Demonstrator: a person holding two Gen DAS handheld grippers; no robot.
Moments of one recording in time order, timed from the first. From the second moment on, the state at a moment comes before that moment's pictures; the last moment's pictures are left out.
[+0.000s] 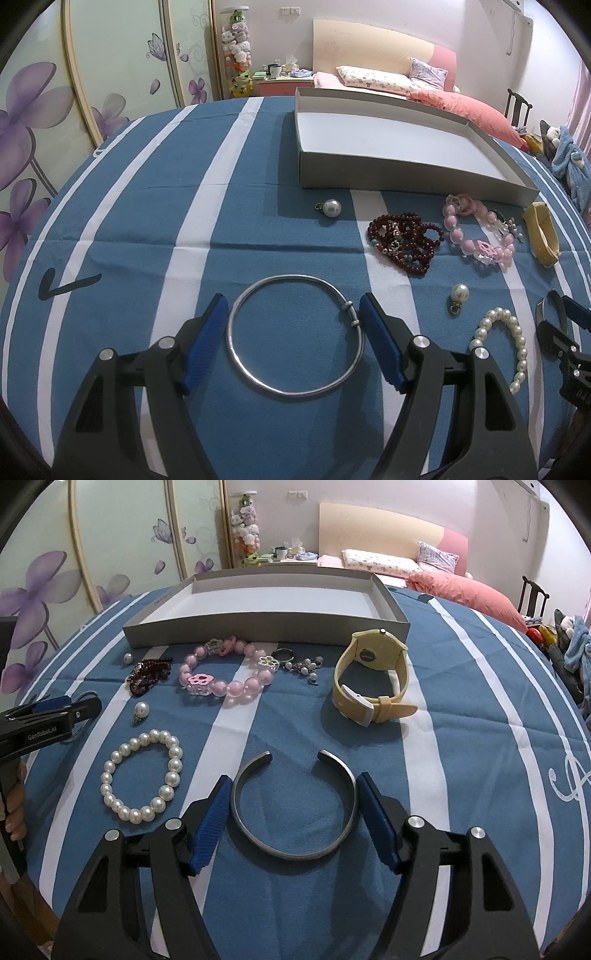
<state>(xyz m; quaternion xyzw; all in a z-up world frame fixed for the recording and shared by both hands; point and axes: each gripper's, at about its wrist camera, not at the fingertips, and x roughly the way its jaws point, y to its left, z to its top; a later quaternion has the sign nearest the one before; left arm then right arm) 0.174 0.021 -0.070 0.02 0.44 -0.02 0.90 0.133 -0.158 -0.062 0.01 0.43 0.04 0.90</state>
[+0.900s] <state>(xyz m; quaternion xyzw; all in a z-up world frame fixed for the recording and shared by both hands) 0.160 0.006 0.006 0.01 0.27 -0.04 0.96 0.140 -0.189 0.007 0.03 0.24 0.00 0.97</state>
